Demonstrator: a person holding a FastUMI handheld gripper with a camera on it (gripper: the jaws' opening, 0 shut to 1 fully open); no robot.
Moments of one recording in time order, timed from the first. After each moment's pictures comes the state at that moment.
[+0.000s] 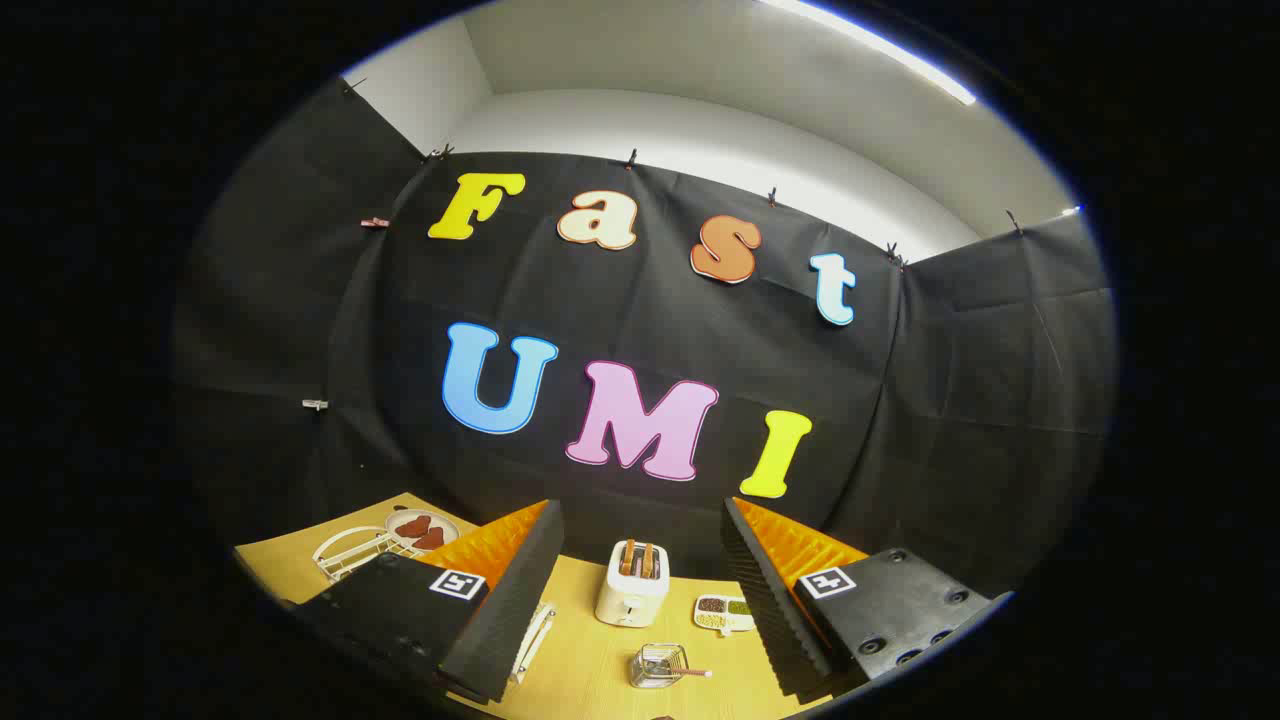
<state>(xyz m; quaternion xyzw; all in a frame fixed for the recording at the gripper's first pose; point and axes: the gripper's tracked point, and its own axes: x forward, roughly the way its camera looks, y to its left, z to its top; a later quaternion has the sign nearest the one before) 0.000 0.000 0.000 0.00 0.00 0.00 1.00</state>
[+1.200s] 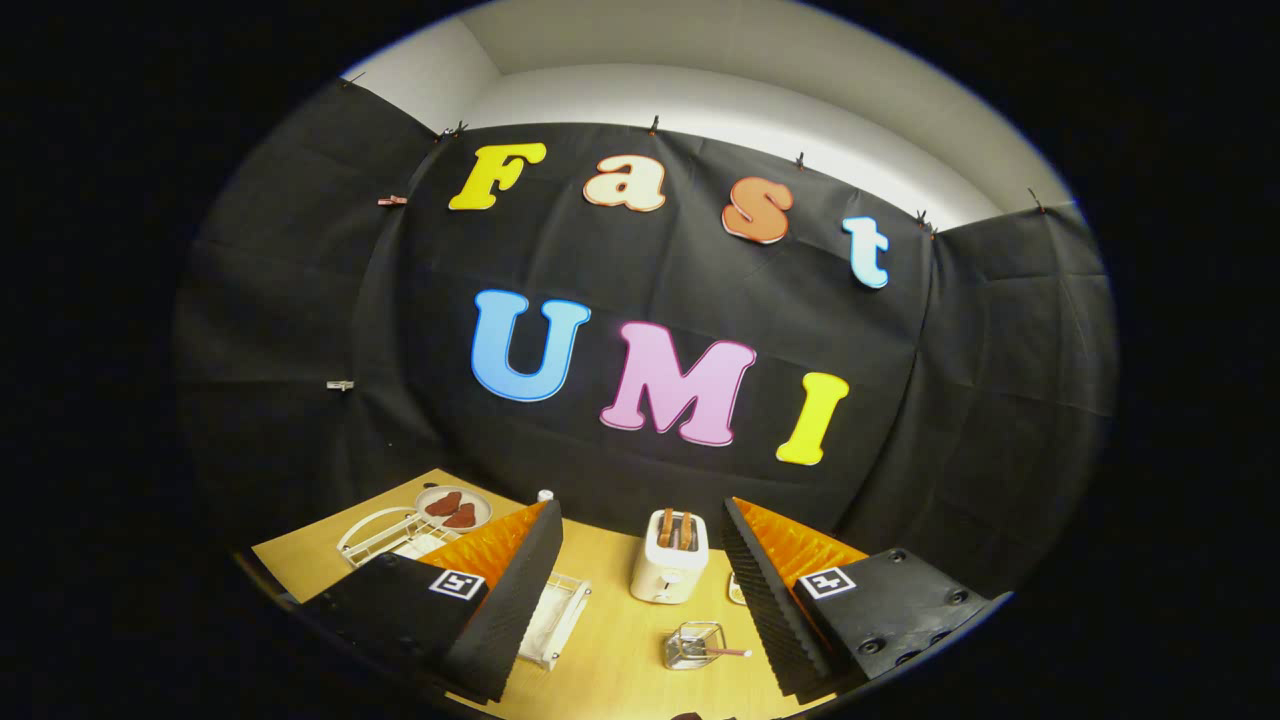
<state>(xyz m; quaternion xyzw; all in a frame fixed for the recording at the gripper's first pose) 0.012 0.048 -0.042 0.02 0.07 0.05 1.00</state>
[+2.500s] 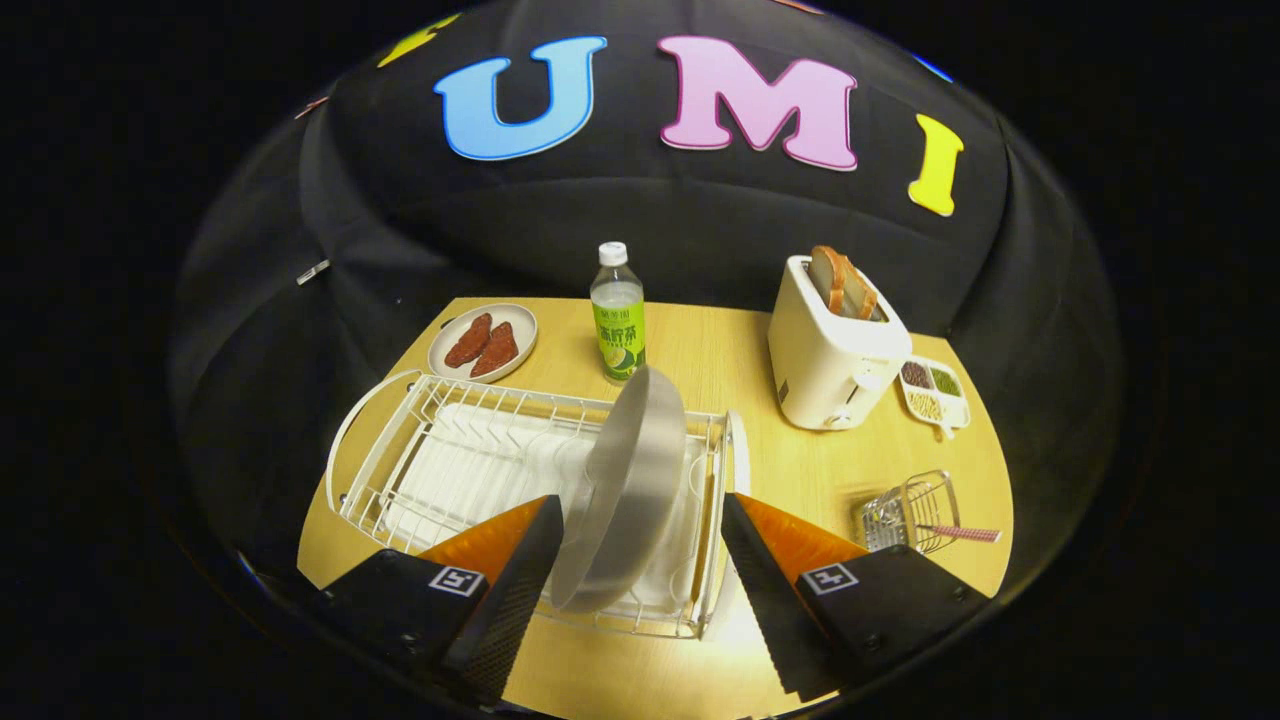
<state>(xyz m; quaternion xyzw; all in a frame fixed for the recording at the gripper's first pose) 0.121 0.220 -0.314 0.13 0.41 0.09 0.90</state>
